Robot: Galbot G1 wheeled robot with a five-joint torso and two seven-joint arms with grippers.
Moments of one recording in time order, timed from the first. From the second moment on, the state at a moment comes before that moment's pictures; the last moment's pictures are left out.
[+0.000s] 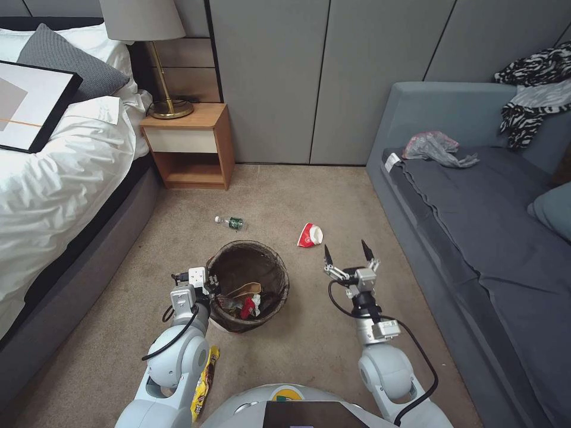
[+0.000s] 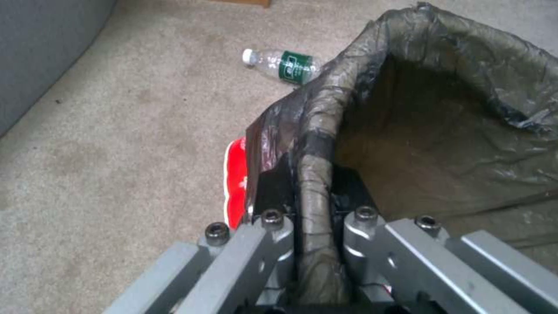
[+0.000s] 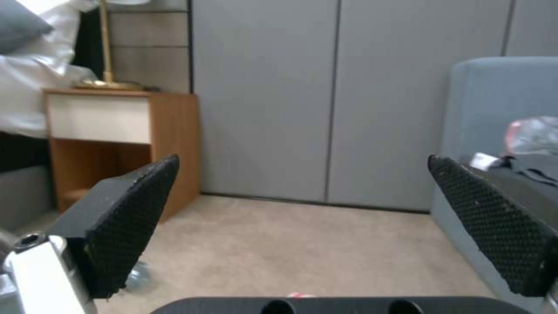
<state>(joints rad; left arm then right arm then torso) 1.52 -1.44 -0.45 -2.18 -0.29 0.59 -0.32 -1.52 1.36 0.38 1.88 0.06 0.45 0.10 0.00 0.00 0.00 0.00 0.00</state>
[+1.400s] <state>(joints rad) 1.52 -1.45 -0.45 -2.19 -0.29 0.59 -0.32 -1.46 1.38 0.36 1.78 0.06 0.46 0.07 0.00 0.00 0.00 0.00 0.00</state>
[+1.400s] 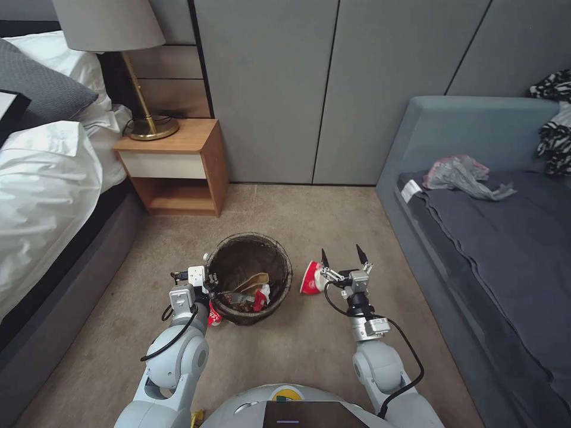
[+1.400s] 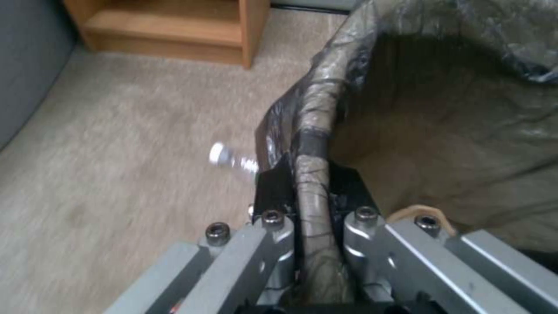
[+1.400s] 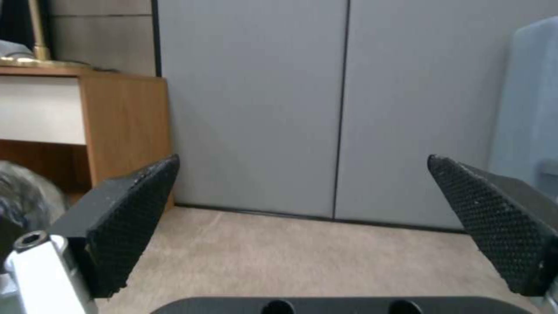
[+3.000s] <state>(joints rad) 1.53 -1.44 -0.45 -2.20 -0.29 0.59 -0.32 -1.21 1.33 0.15 1.41 0.41 -0.32 0.23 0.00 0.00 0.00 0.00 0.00</state>
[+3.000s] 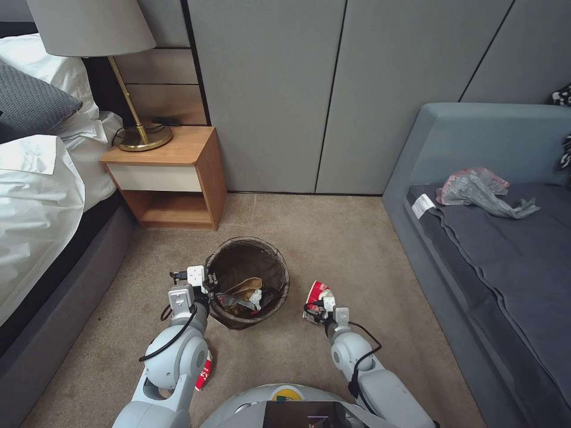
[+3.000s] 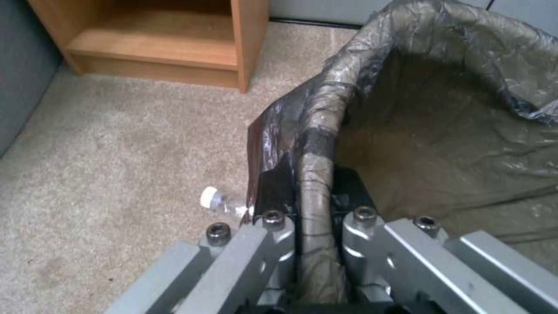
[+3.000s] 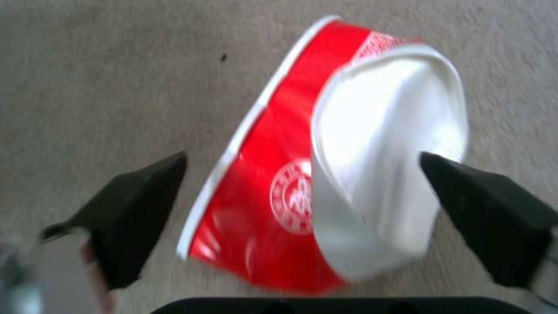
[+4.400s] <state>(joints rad) 1.53 -1.44 -0.45 -2.18 -0.29 0.59 -0.32 -1.21 1.34 0.22 1.56 0.26 -0.12 0.24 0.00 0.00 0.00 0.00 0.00</state>
